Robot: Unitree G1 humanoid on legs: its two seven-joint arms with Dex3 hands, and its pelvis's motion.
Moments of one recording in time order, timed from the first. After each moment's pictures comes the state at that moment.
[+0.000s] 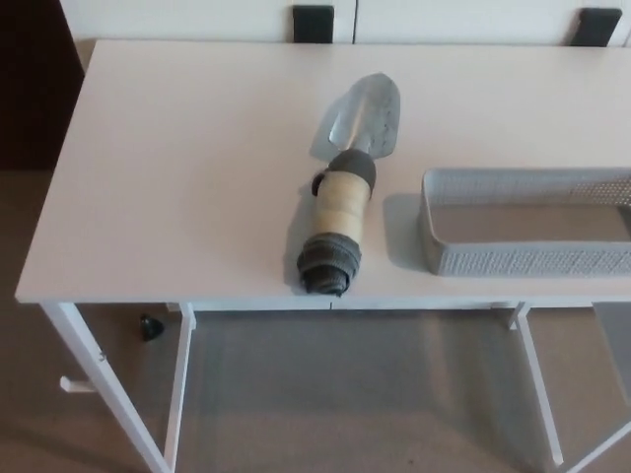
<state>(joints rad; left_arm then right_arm) 0.57 0.35 0.12 0.24 -0.04 -0.10 -0.23 0.39 -0.35 -0.03 0.44 0.00 -0.23 0.23</state>
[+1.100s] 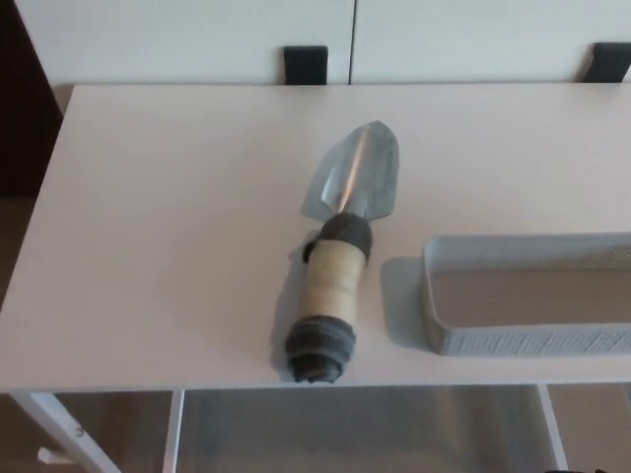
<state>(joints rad) 0.56 0.36 0.11 0.21 0.00 -0.10 -0.19 0.38 -0.35 -0.01 0.42 0.00 -0.22 0.23</state>
